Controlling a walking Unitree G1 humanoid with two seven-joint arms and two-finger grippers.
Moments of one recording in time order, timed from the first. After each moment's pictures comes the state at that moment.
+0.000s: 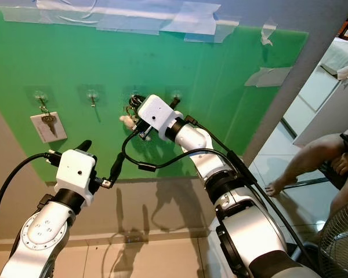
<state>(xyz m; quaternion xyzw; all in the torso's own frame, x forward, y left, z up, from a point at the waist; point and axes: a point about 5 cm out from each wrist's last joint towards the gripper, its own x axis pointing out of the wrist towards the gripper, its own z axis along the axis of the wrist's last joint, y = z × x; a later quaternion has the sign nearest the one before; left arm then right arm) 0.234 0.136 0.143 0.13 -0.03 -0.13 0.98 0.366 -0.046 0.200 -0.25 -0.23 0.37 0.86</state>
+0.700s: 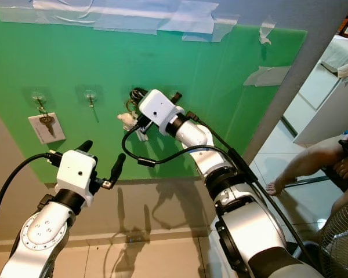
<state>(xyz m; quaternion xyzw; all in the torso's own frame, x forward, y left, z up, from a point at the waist) 0.235 0.135 0.144 0.13 -0.03 -0.13 0.98 0.369 -0.048 0.192 -0.22 -0.20 0.36 0.88</state>
